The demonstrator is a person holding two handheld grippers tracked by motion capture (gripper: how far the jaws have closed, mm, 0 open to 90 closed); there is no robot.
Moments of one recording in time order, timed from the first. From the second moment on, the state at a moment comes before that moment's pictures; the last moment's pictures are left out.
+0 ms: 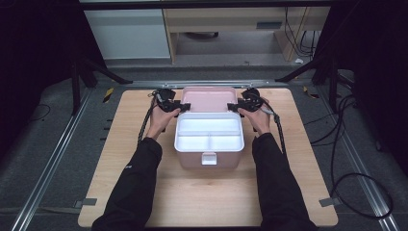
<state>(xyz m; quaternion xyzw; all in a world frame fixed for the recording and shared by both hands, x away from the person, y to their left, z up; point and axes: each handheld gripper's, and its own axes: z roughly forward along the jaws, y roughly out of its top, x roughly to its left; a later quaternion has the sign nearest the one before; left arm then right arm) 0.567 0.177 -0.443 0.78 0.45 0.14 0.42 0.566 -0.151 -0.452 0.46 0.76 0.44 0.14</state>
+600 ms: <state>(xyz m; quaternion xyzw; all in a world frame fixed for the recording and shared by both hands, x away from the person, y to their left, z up) 0.542 0.190 -0.394 0.75 0.41 0.18 0.50 0.544 -0.159 -0.410 0.42 0.73 0.51 0.17</state>
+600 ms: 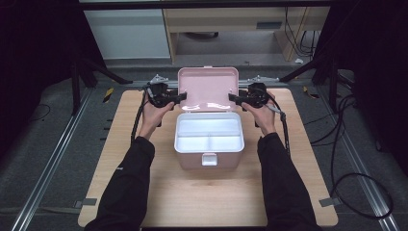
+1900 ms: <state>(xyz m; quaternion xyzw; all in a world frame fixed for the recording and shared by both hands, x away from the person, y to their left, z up) 0.469 0.192 -0.361 0.78 0.36 0.23 0.47 0.477 -0.161 -0.362 0.37 0.75 0.50 0.23</state>
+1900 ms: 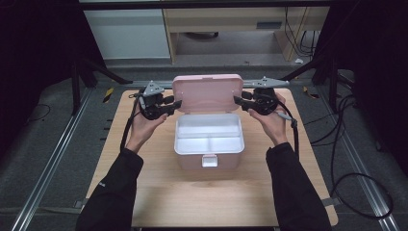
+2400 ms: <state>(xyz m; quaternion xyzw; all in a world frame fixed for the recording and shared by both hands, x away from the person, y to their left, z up) 0.447 0.195 -0.363 0.78 0.35 0.22 0.46 0.451 -0.166 -0.360 0.36 0.77 0.48 0.23</state>
